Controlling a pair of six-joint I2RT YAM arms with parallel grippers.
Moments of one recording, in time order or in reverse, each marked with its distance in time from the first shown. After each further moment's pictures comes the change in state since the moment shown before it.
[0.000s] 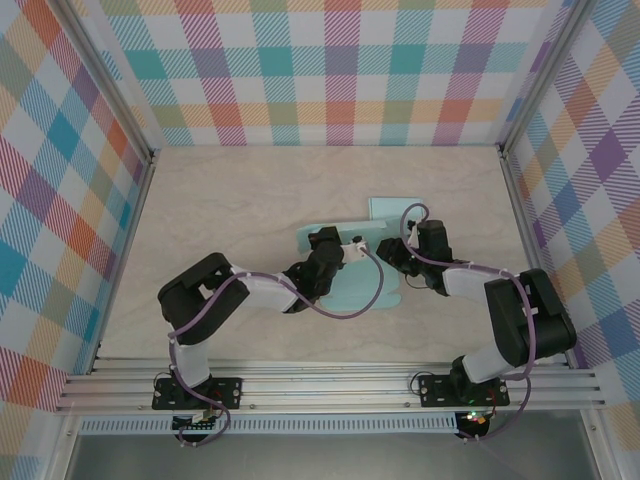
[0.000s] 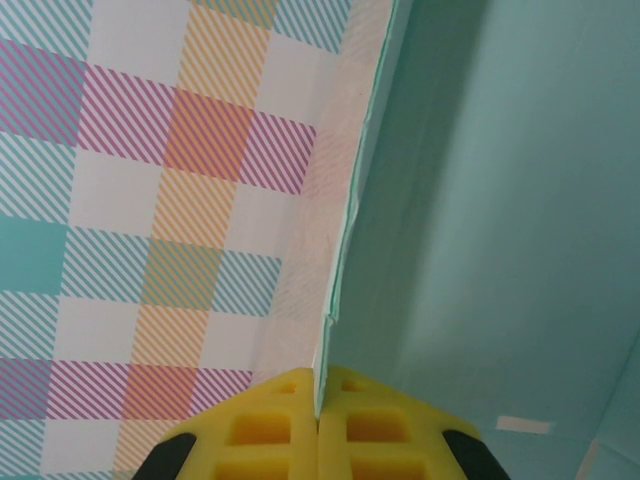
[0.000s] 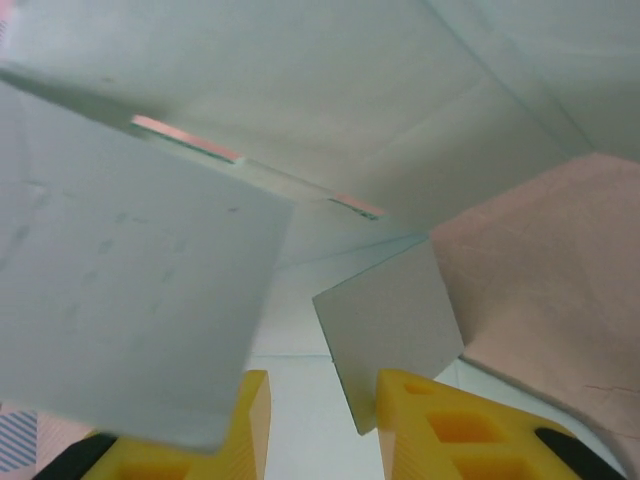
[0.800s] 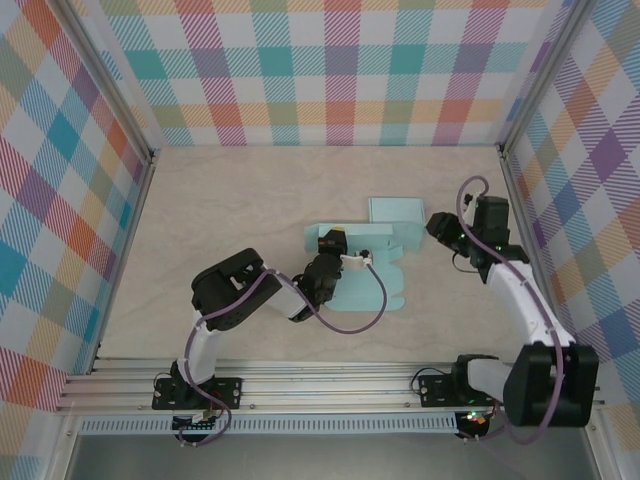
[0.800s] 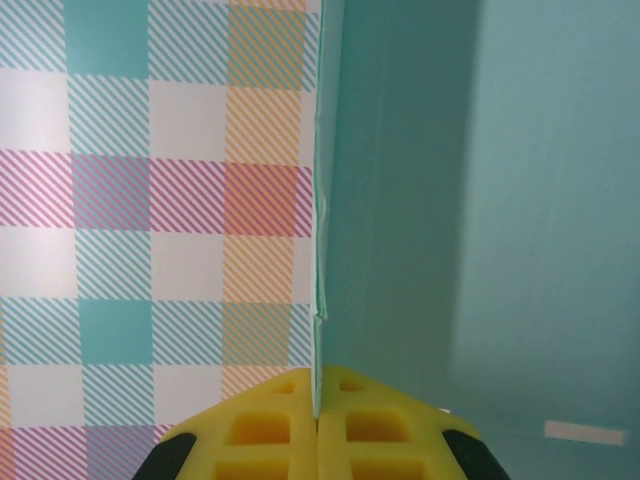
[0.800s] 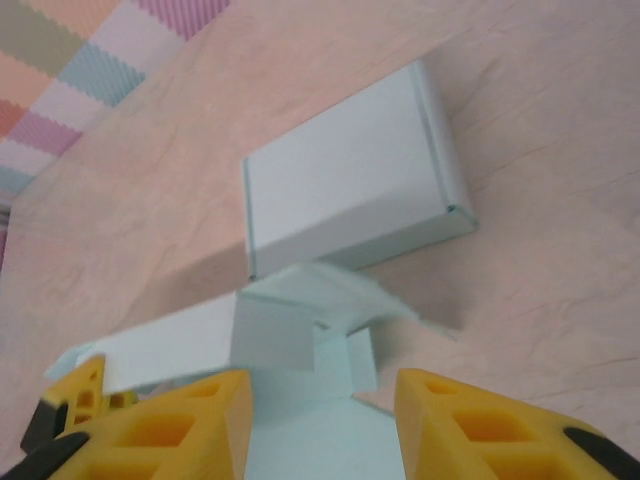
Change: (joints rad) left arm 0.000 0.206 -0.028 0.461 0.049 0.387; right arm -0.326 -0.320 0.250 -0.599 0.067 -0.259
